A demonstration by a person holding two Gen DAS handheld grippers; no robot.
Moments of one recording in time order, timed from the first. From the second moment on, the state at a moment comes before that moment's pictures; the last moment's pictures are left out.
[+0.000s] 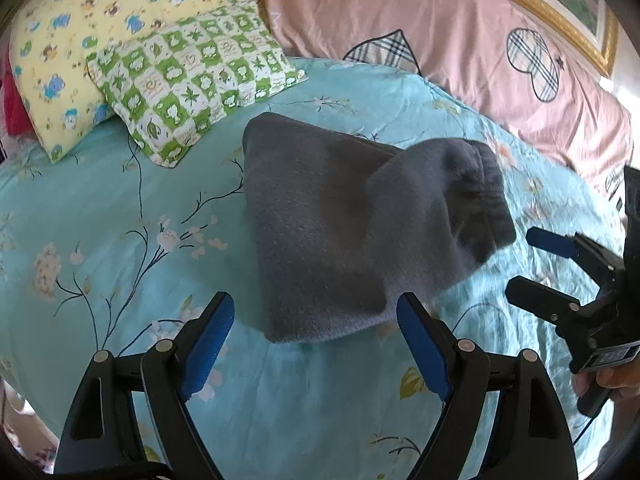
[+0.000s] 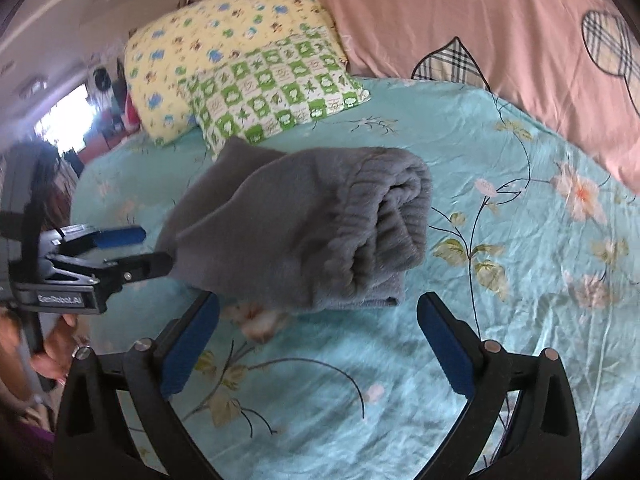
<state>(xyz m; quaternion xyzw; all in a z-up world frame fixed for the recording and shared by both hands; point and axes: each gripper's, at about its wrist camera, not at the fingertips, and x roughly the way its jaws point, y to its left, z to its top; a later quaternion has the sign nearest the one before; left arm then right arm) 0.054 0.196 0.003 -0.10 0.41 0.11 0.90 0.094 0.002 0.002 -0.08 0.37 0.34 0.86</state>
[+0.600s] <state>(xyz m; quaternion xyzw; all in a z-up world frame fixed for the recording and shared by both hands) 0.037 0.181 -0.008 -0.07 0.41 0.13 0.90 0.079 0.007 -0.010 -0.12 0.35 0.32 0.87</state>
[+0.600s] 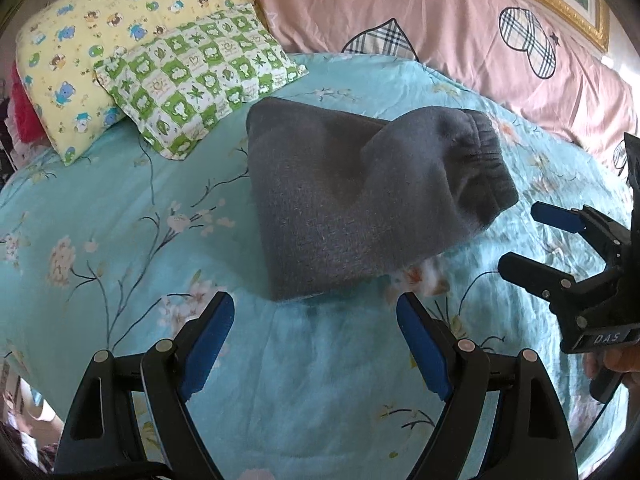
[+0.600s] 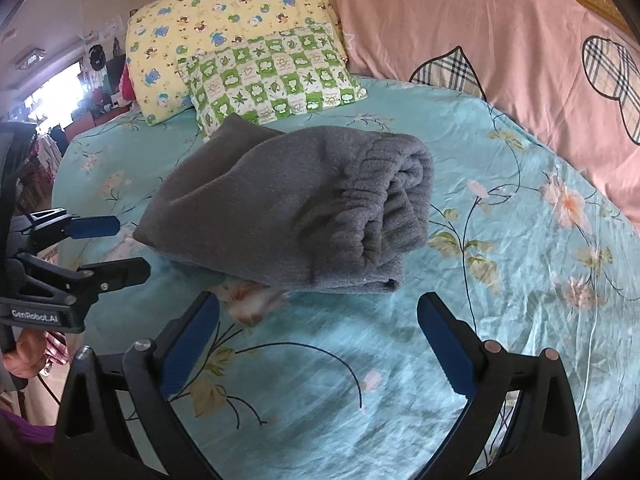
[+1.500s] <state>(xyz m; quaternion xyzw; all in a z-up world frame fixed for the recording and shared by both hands) 0.034 0.174 -0.015 -0.05 0.41 0.14 0.90 0.082 0.014 -0.018 -0.11 0.35 0.33 0.87</state>
